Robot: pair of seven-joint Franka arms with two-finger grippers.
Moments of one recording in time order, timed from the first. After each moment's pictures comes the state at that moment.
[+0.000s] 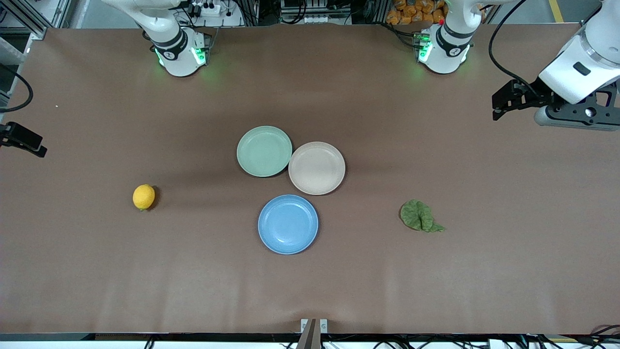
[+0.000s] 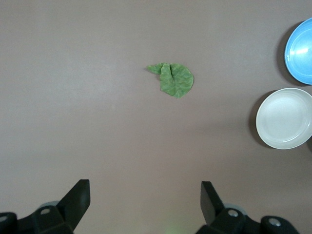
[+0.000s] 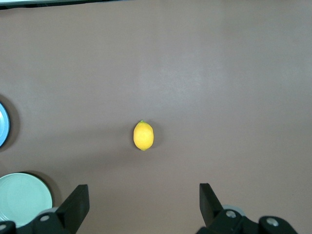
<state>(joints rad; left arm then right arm) -0.05 0.03 -0.15 -1.47 0.00 1.49 -0.07 -0.05 0.12 -0.04 -1.41 -0.05 1.58 0.01</state>
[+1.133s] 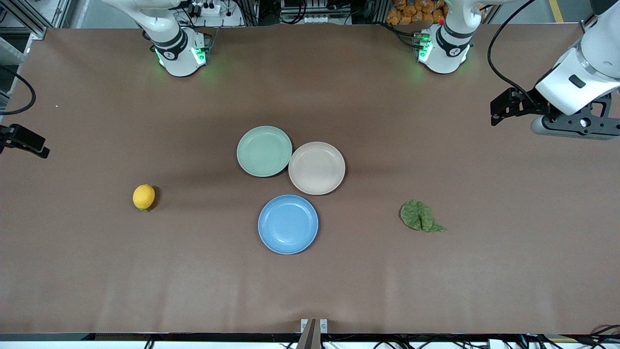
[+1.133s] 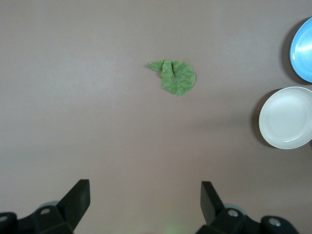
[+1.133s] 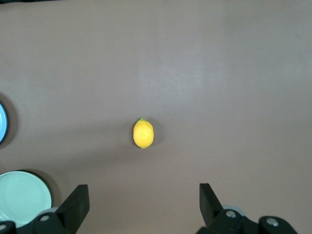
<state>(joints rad) -0.04 0.05 -0.15 -1.47 0.00 1.50 -0.07 -0.05 0.13 -0.04 -1.43 -0.04 1.59 0.01</state>
